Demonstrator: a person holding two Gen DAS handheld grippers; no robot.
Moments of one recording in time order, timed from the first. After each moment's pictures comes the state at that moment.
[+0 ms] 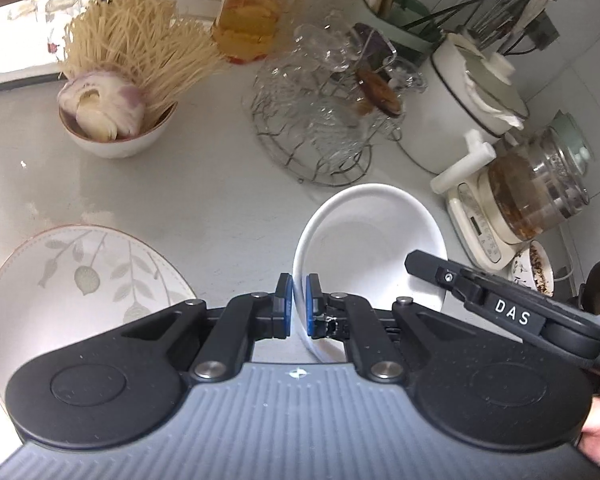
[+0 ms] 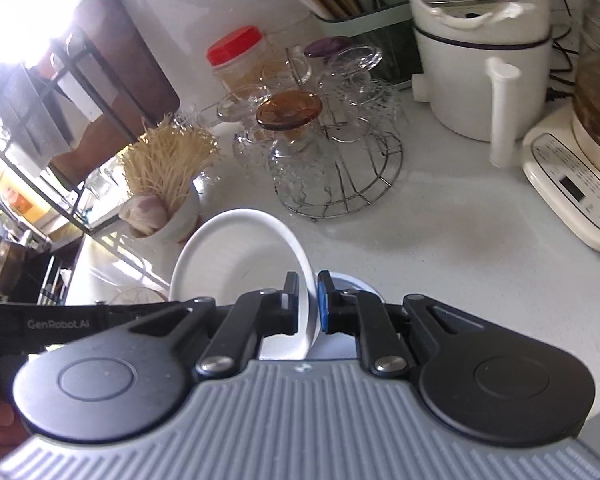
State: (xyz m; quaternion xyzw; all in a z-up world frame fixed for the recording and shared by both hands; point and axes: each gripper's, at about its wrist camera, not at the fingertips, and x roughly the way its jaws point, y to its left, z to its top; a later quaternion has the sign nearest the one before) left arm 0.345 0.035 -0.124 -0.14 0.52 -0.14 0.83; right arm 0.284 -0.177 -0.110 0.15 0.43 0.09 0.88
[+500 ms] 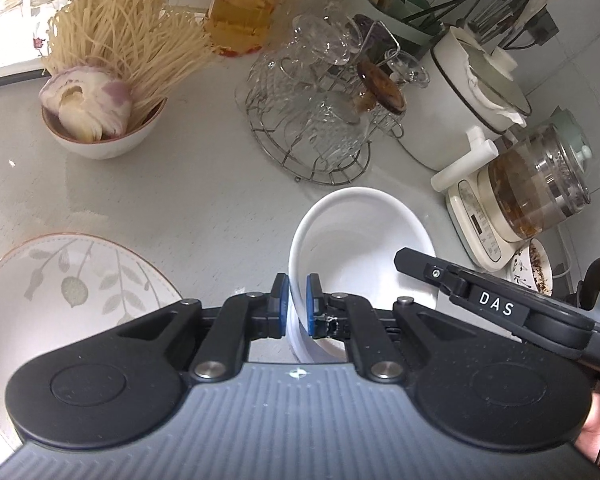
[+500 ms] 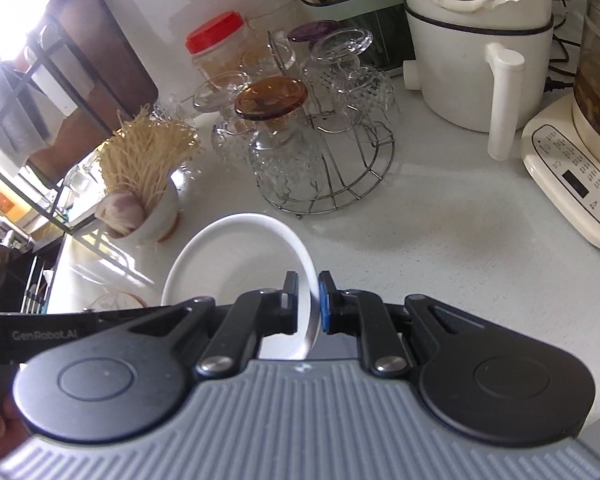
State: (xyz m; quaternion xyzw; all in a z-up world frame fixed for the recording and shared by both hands) left arm 0.357 0.031 -0.134 -0.15 0.53 -0.16 0.82; right arm 0.296 -0.181 -0.121 0.17 0.45 0.07 0.87
